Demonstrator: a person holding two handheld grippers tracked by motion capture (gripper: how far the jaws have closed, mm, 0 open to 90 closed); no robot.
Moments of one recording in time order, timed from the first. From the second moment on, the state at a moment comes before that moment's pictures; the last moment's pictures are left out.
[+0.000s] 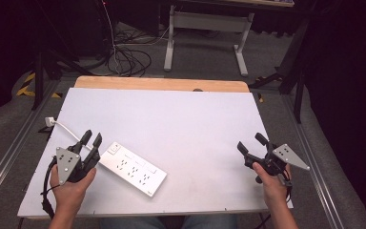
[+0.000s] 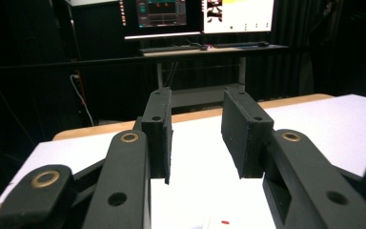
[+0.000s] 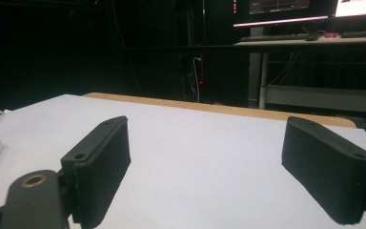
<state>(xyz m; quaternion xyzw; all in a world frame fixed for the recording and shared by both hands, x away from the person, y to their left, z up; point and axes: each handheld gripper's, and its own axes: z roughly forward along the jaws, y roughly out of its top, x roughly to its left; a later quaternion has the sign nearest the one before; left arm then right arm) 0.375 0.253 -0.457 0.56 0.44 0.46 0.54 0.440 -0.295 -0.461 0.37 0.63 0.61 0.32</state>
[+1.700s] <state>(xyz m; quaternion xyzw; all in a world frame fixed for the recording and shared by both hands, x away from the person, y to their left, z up) 0.371 0.278 -0.463 0.52 0.47 0.47 0.54 0.440 -0.295 -0.461 0.37 0.62 0.61 0.32</state>
